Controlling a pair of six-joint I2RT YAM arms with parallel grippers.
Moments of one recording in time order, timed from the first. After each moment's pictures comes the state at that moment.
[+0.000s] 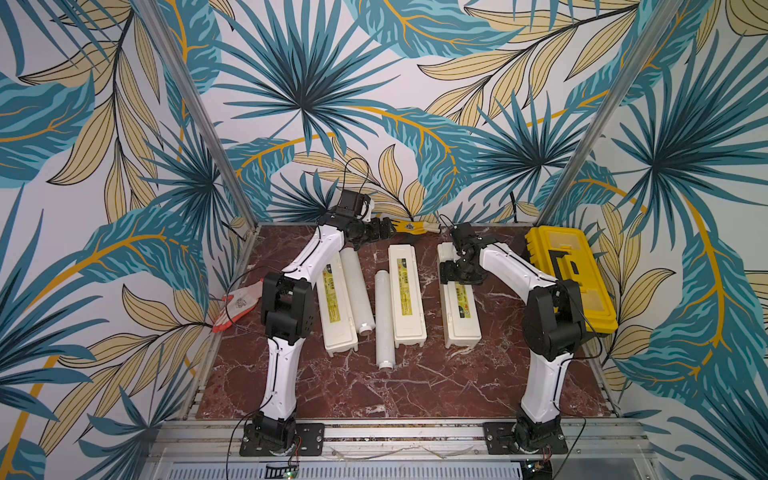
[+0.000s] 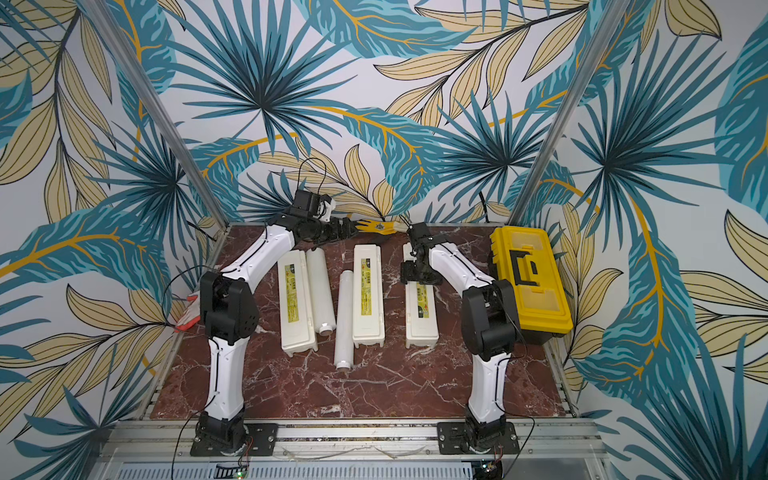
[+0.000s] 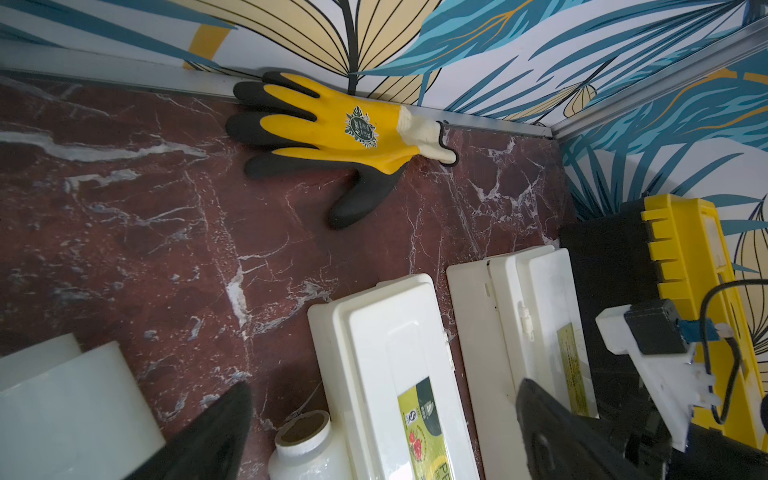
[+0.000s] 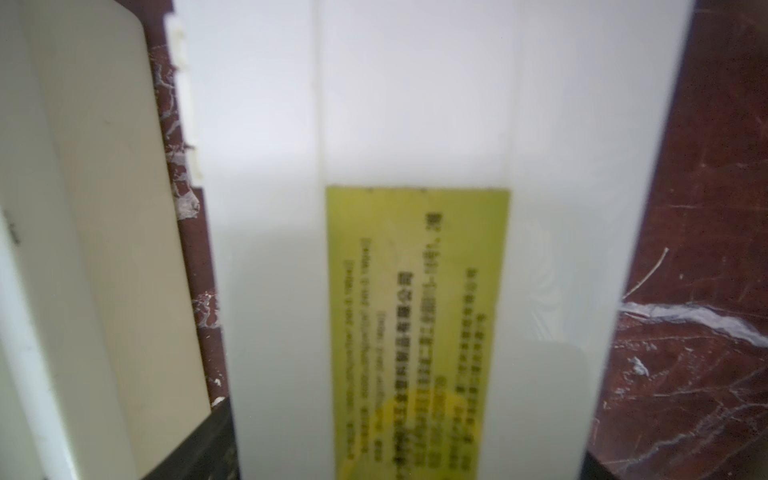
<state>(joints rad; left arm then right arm) -0.30 2.21 2.08 -0.64 0.40 -0.45 0.27 1.99 1.63 -0.92 0.05 0.30</state>
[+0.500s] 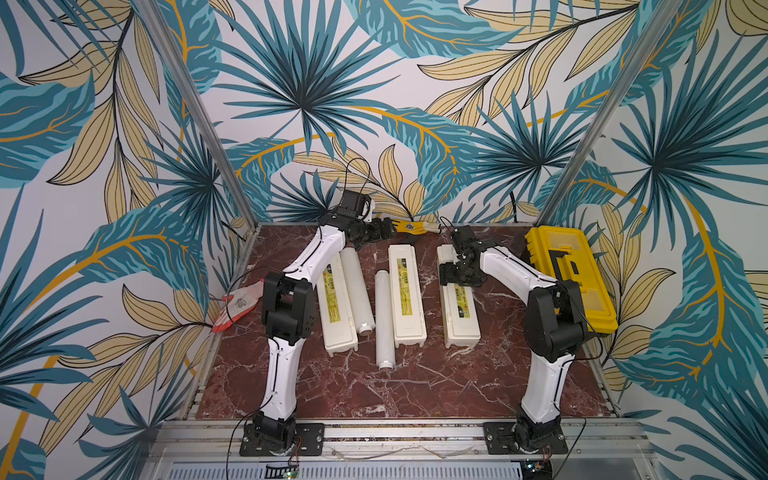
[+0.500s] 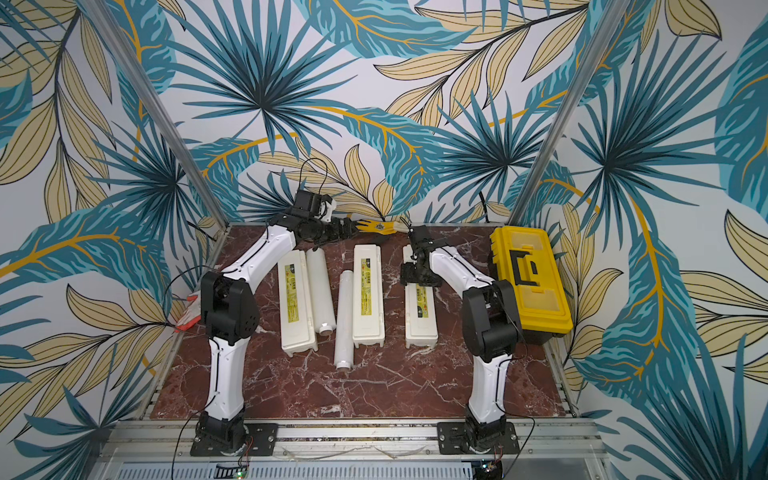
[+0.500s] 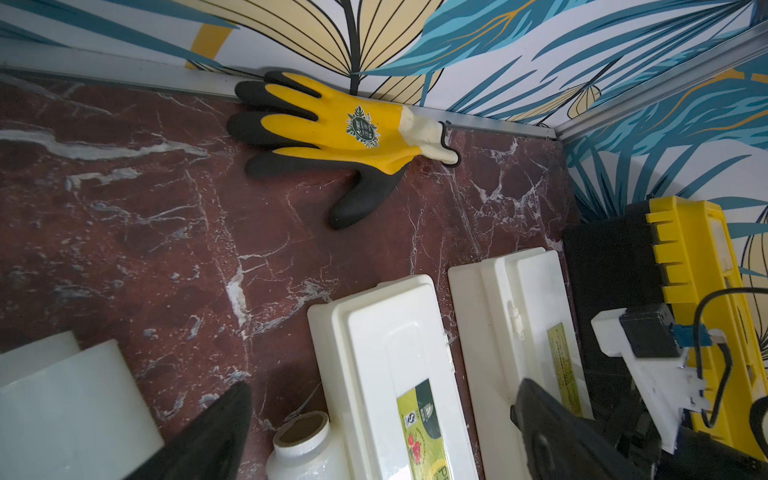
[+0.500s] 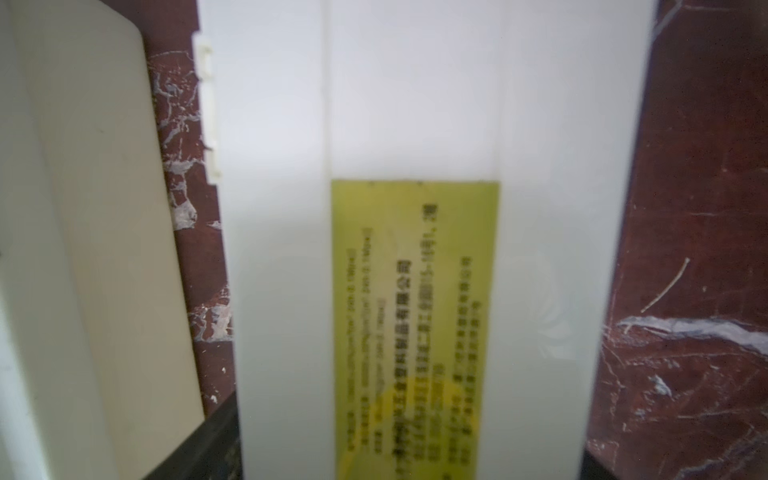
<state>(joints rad) -0.31 2.21 2.08 -0.64 0.38 -0.46 0.27 1.98 1.58 -0.84 0.06 0.30</state>
